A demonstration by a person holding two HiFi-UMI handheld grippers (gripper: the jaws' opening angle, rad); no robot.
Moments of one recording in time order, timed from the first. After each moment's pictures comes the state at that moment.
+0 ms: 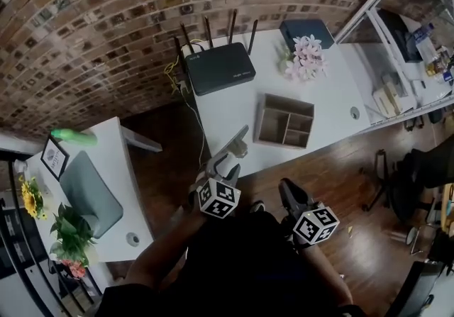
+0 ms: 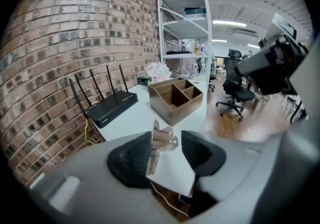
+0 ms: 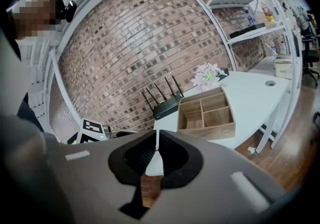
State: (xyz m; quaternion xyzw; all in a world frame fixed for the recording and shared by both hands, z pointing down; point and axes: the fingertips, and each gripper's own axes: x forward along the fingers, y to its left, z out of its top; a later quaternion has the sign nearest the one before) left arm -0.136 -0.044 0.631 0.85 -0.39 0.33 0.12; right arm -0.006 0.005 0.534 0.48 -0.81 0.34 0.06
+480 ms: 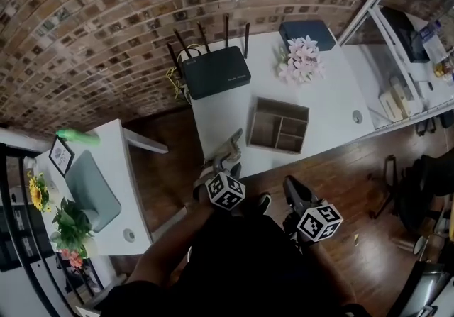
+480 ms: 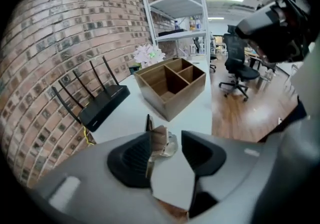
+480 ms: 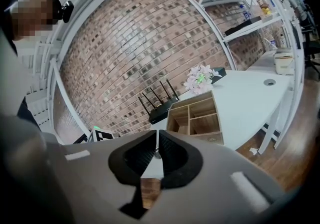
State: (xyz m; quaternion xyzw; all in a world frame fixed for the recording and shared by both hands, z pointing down) left arm -0.099 -0.062 0.677 0.81 -0.38 0.44 0.08; right arm 0.046 -0.017 0.541 0.46 -0.82 0.35 0.03
